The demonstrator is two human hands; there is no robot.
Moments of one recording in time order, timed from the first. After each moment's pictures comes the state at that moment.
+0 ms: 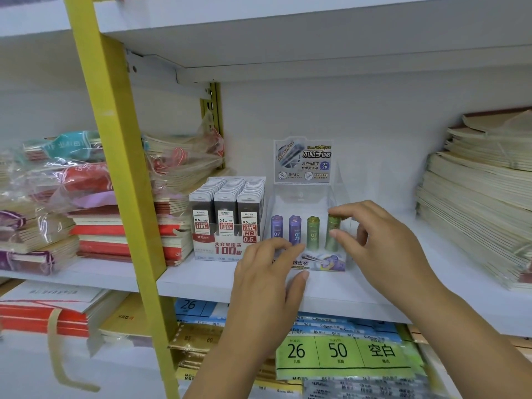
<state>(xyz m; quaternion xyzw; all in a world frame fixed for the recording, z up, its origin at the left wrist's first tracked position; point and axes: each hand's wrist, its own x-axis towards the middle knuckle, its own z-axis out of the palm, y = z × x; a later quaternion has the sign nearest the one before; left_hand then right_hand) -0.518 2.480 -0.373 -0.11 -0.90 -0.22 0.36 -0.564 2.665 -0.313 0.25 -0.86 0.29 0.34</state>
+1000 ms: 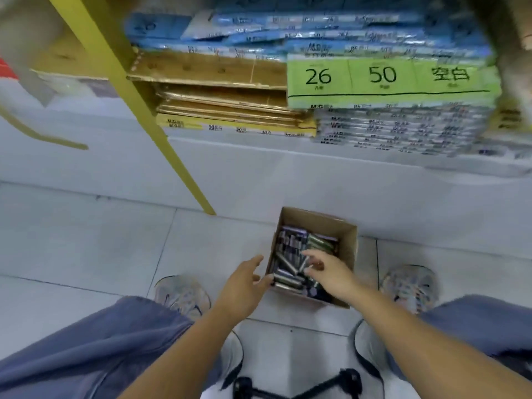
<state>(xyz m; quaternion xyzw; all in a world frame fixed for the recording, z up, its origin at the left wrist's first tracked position) -0.344 2.460 -0.734 0.15 -0.85 -0.44 -0.25 -0.420 2.672 -0.735 0.02 -0.84 0.38 -0.37</state>
